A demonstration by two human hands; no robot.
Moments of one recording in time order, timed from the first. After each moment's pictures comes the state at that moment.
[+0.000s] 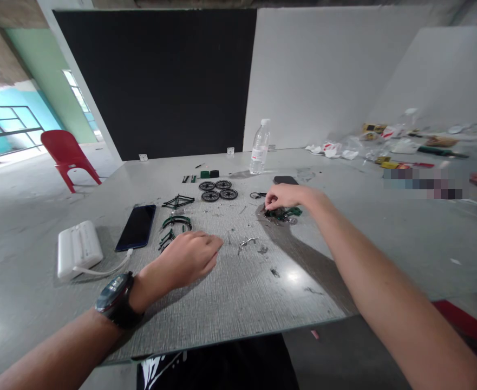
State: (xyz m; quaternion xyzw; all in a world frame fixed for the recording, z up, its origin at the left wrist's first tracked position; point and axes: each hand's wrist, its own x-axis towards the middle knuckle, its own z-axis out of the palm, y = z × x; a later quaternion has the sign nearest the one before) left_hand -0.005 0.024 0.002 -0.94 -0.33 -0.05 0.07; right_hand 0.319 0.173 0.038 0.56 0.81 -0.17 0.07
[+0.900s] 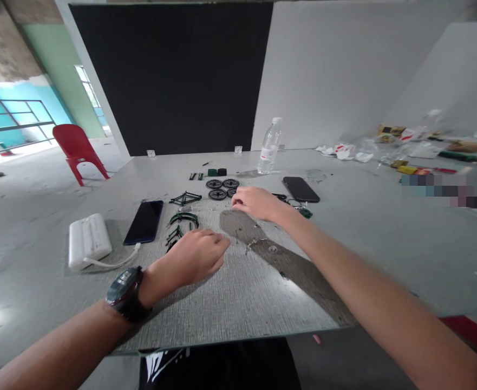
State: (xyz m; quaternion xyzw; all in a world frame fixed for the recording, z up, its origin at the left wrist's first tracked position) left_hand -0.004 0.025 0.000 -0.94 -0.32 -0.05 0.10; right_hand 0.220 0.142 0.022 0.40 0.91 0.00 -0.09
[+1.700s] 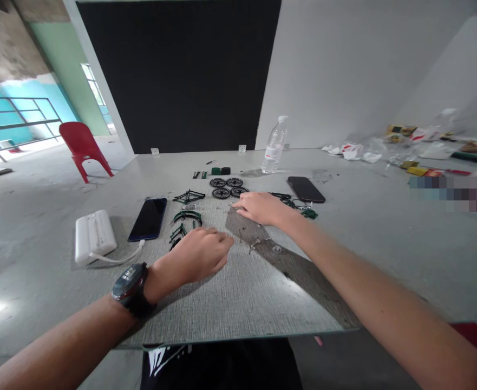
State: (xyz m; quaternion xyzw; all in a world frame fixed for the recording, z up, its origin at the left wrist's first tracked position) left_hand -0.005 0.025 -0.002 -0.94 -0.32 -0.04 0.10; right_hand 0.214 0.133 0.018 0.41 0.91 0.06 0.00
